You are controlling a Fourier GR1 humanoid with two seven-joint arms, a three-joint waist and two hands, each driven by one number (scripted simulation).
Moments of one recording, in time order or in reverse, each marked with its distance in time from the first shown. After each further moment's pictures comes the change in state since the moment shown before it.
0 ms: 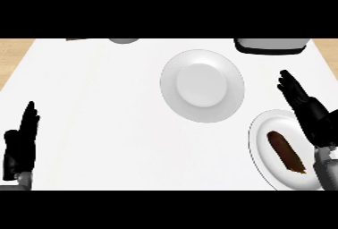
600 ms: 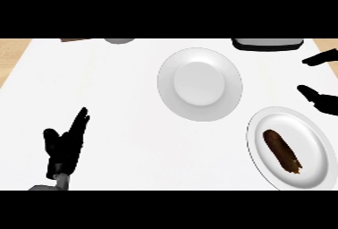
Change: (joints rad) left arm -0.003 -0.154 -0.130 -0.026 0.117 -0.165 0.085; right arm -0.165 -0.290 -0.081 -0.083 0.239 0.083 -0.249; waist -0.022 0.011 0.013
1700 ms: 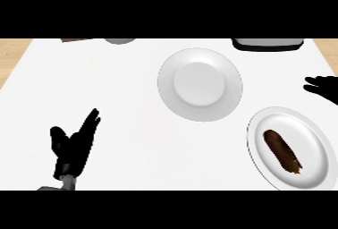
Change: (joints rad) left arm 0.012 -0.048 -0.014 -0.054 0.008 -0.055 0.079; right arm 0.215 -0.265 0.061 -0.243 0.332 0.247 0.043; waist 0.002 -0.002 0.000
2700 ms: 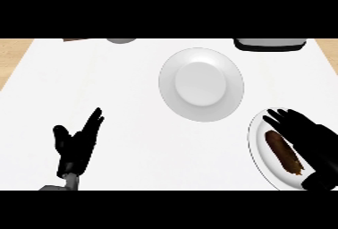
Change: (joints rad) left arm -0.006 -0.046 0.032 0.001 -0.040 -0.042 0.014; right arm 0.112 0.270 0.216 -0.044 0.449 0.034 0.231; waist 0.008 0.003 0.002
